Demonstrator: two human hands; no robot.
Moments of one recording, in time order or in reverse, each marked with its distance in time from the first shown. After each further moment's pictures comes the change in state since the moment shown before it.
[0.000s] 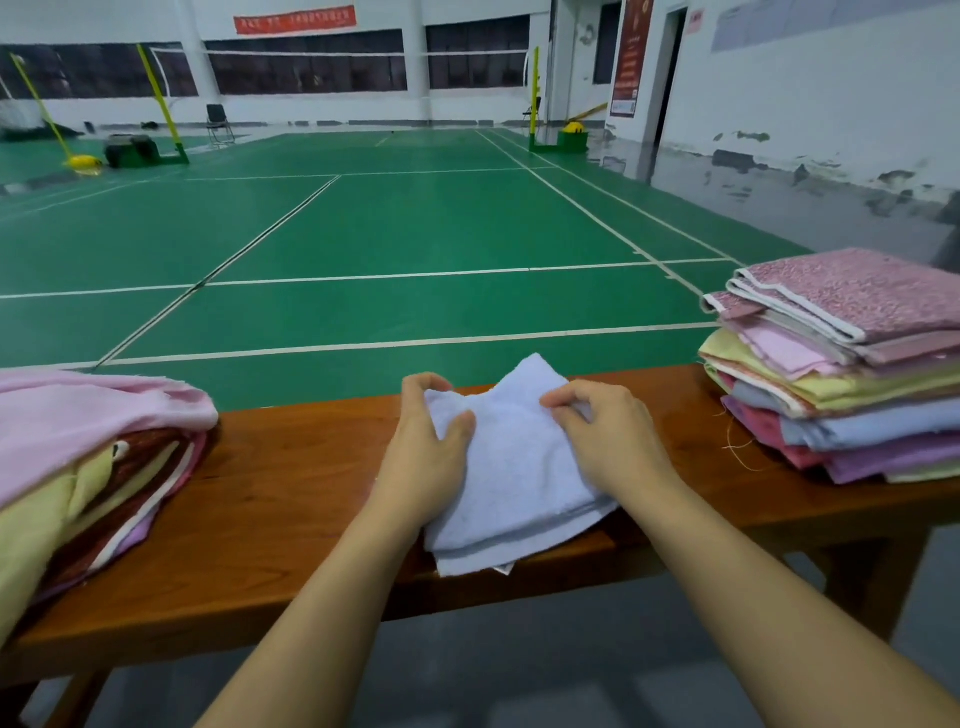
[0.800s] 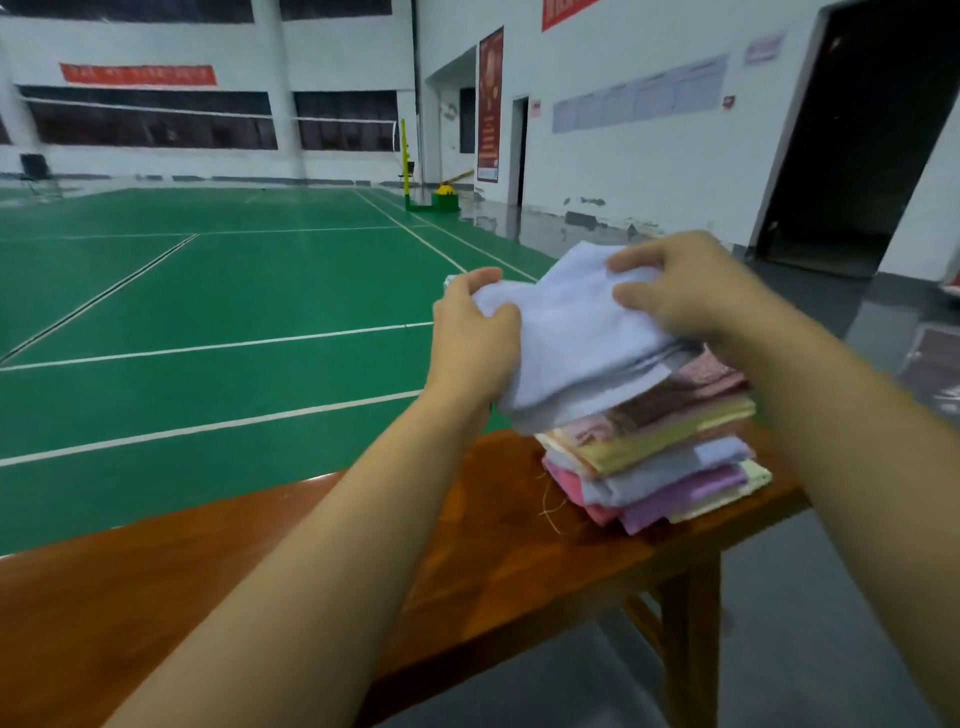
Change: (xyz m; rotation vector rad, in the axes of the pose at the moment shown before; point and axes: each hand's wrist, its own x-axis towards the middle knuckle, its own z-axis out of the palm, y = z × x) left_hand 0.063 0.212 0.151 -0.441 -0.112 0.245; right_hand 0.067 0.016 -0.273 -0.181 0.258 0.090
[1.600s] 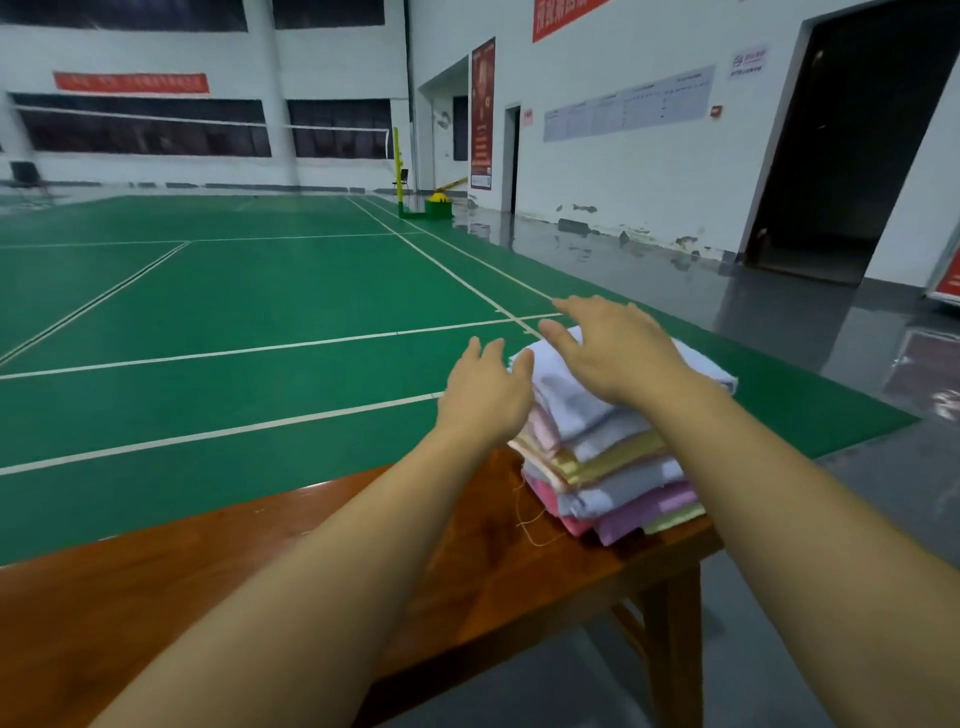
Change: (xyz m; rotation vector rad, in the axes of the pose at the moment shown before) left_hand 0.019 -0.053 0.038 0.663 -0.241 0.004; right_hand 0.014 0.027 0.050 -0.455 -0.070 -0.224
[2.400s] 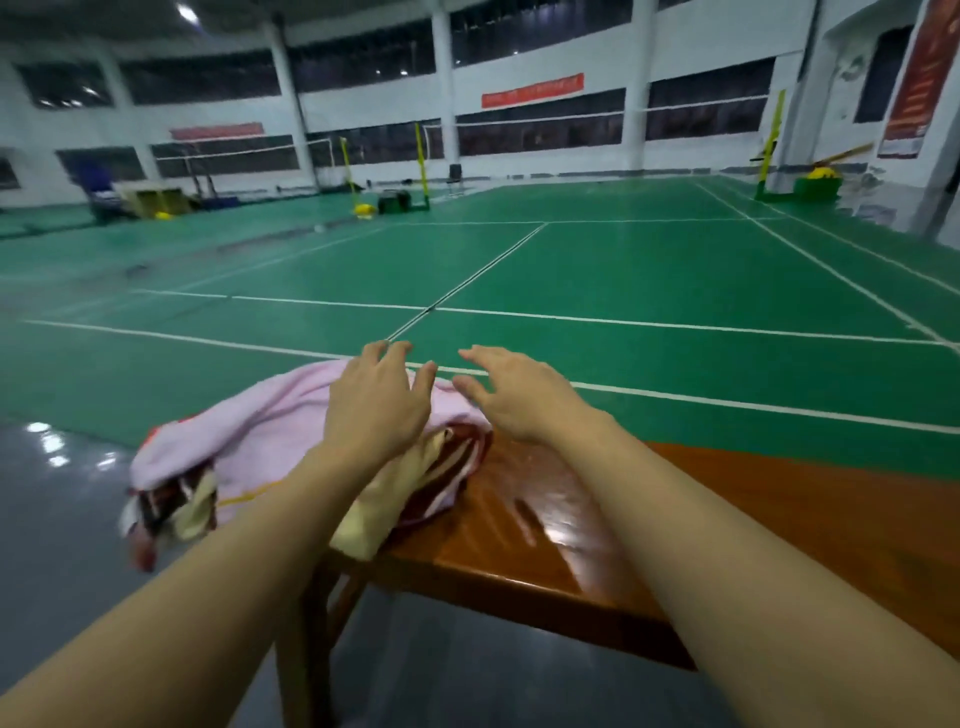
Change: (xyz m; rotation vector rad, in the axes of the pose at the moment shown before) left_hand -0.289 -0.283 -0.369 0.657 0.565 -0.563; right_hand -0.083 -0.499 0.121 0.464 -0.290 -0.825
